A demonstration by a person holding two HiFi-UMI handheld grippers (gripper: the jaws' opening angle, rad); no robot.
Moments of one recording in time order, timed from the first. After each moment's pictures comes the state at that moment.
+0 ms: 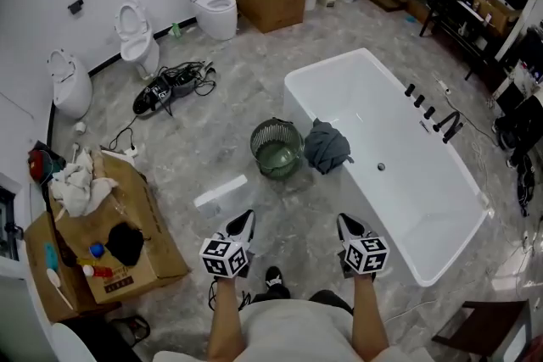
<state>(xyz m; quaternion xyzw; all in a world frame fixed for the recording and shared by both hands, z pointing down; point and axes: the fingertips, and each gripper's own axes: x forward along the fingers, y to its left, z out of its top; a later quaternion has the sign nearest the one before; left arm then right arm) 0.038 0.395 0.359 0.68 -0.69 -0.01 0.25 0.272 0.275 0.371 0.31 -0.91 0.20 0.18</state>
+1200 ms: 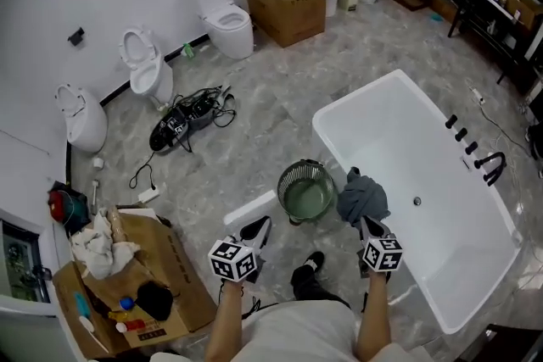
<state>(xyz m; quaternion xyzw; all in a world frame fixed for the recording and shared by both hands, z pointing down) -0.143 0.159 0.348 0.72 -0.64 0.02 0.26 0.108 0.018 0.421 0.35 -0.88 0.25 0.18</state>
